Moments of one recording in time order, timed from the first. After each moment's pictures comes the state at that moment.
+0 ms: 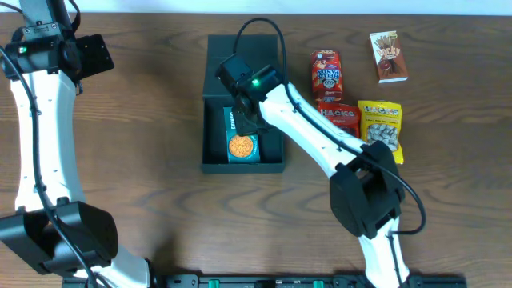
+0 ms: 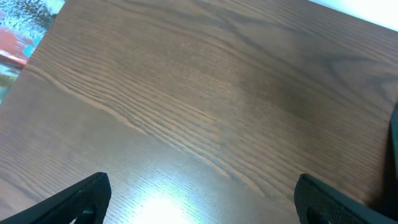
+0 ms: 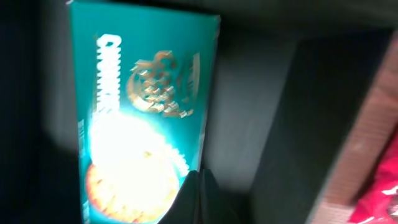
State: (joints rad) left arm 0.21 1.76 1.81 -1.00 -0.18 -0.15; right arm 0.68 2.18 1.89 -1.13 0.11 0.49
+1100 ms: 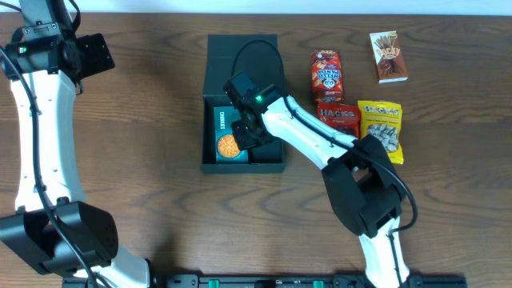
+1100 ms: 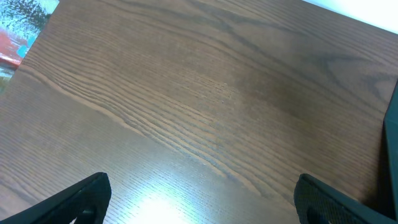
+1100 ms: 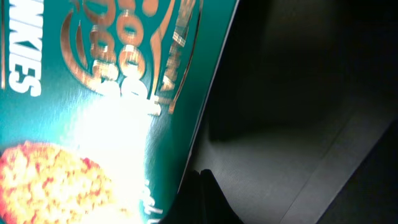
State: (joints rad) left arm 0.21 1.76 1.81 -0.99 -0.17 -0.15; right arm 0.67 2.18 1.67 -0.89 -0.08 0.35
